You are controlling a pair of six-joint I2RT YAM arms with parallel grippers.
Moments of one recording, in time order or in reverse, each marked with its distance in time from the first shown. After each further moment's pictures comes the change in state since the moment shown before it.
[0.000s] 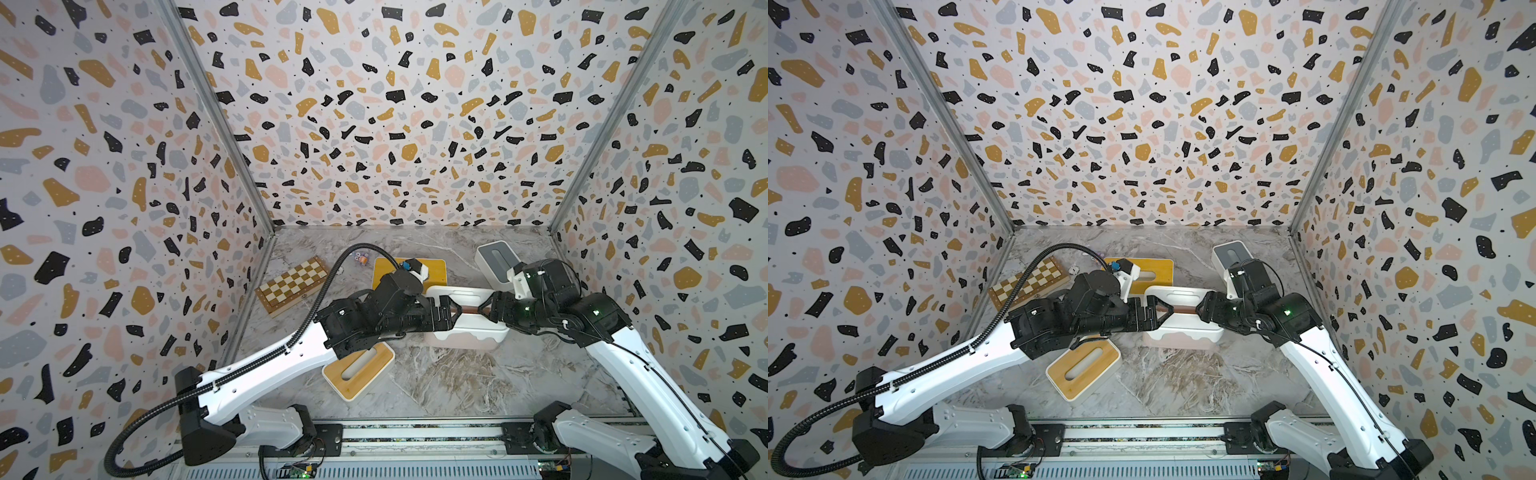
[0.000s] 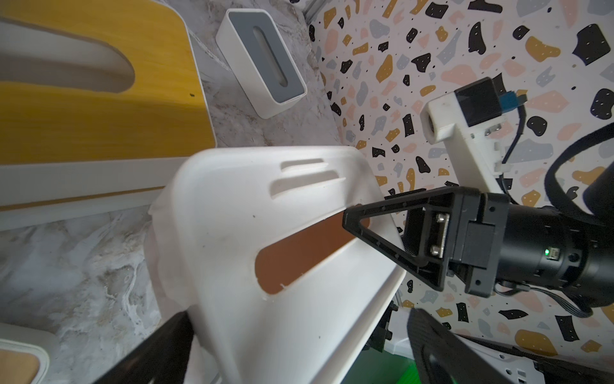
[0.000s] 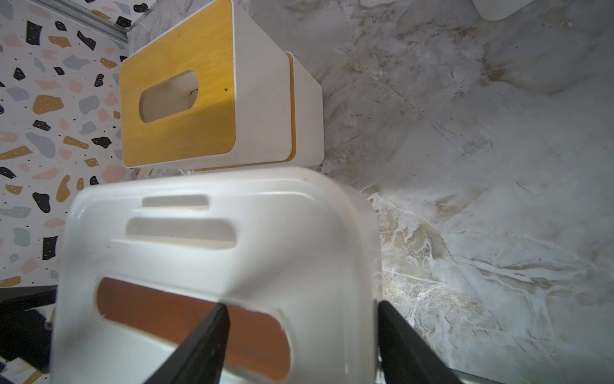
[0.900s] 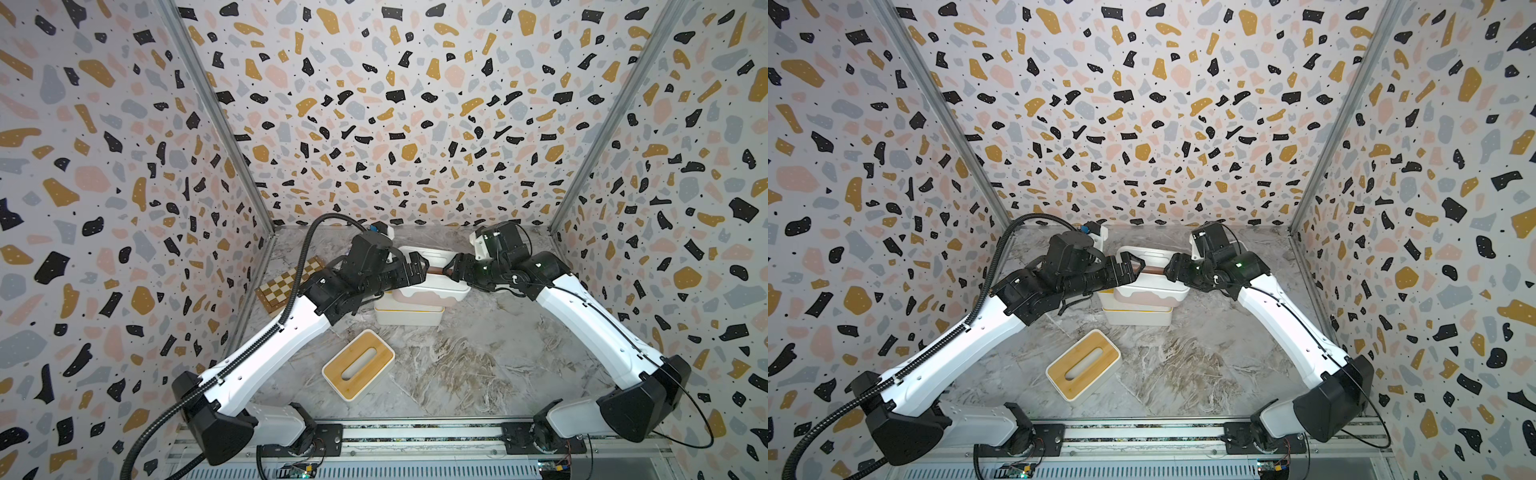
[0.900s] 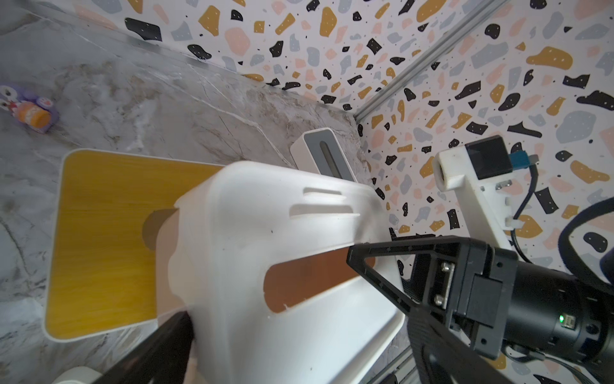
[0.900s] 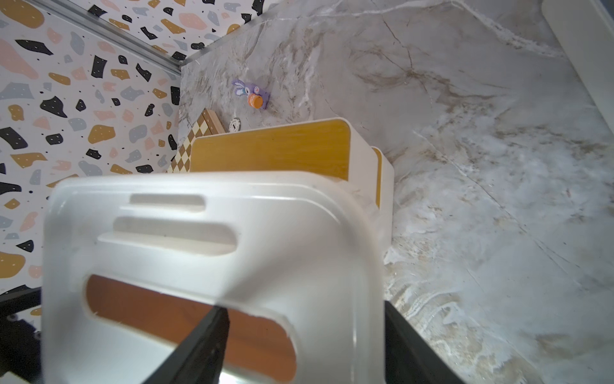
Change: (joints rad) left arm 0.322 0.059 0.101 -0.022 0.007 0.132; right arm 0.066 0.407 0.254 0.266 0.004 -0.002
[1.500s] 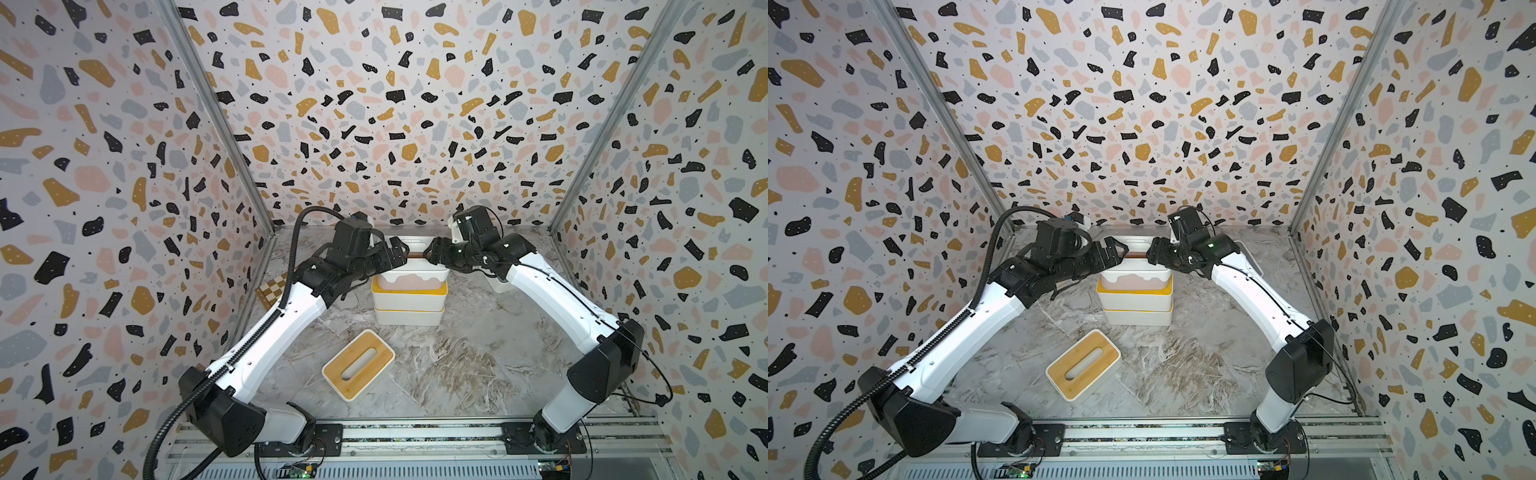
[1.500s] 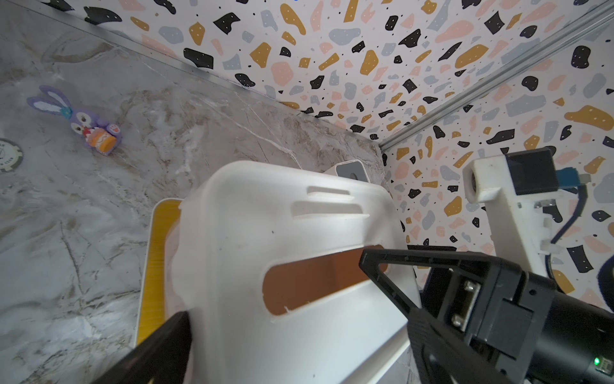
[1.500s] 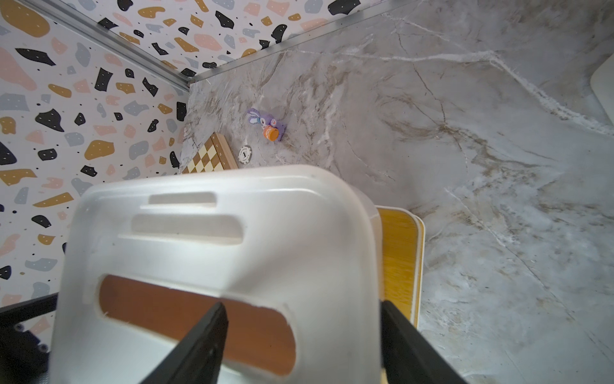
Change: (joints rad) left arm 0.175 0.045 -0.002 0.029 0.074 0.026; right arm 0.049 0.215 0.210 0.042 0.064 -0.029
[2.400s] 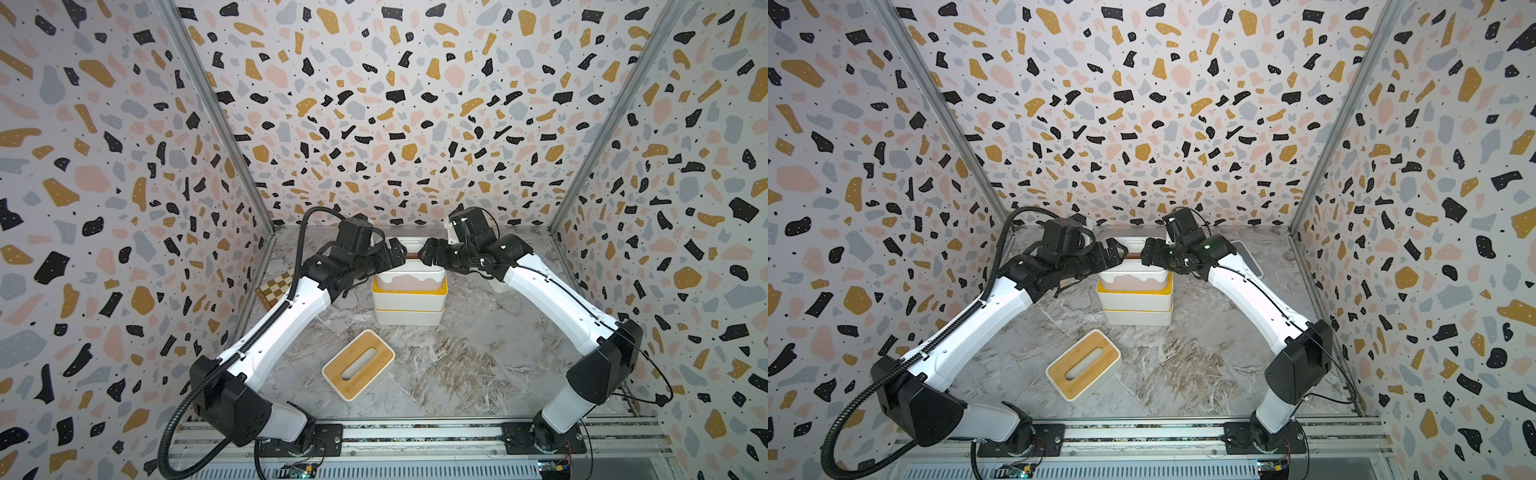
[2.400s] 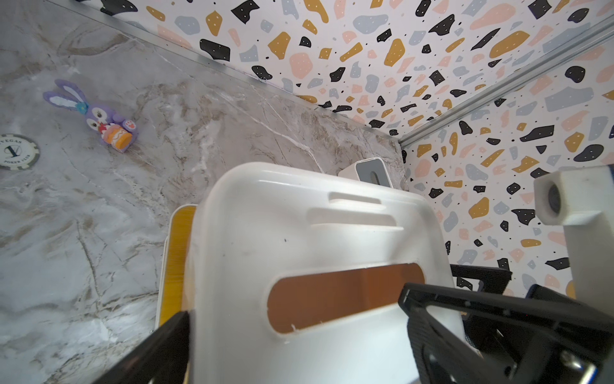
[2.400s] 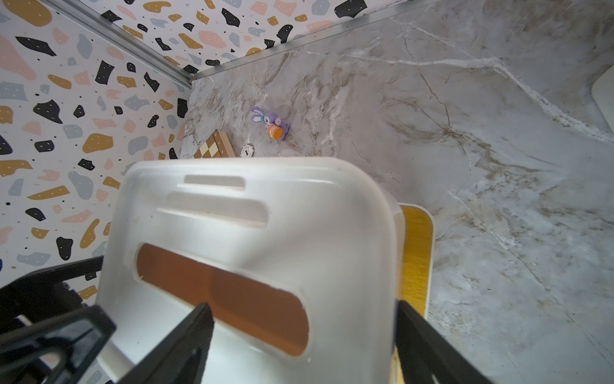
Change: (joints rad) left arm 0.021 0.052 -0.010 0.006 -0.005 0.027; right arm 0.028 -0.004 0.008 -0.008 0.033 -0.006
